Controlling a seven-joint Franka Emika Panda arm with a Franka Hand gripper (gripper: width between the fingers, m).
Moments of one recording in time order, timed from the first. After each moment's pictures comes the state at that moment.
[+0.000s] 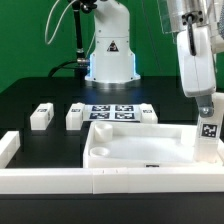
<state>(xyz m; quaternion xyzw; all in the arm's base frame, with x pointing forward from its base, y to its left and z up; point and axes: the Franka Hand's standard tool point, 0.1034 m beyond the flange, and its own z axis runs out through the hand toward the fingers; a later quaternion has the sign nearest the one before) 0.641 0.104 0.105 -0.59 0.80 0.04 0.11</state>
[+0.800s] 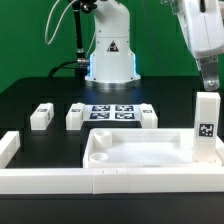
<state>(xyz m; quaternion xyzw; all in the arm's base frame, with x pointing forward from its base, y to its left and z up) 0.641 0.102 0.147 -0.62 0.77 0.03 0.13</state>
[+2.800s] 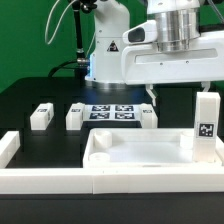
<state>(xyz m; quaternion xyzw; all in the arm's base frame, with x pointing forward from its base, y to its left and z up) 0.511 0.096 0.073 -0.99 0.16 -0.02 0.06</state>
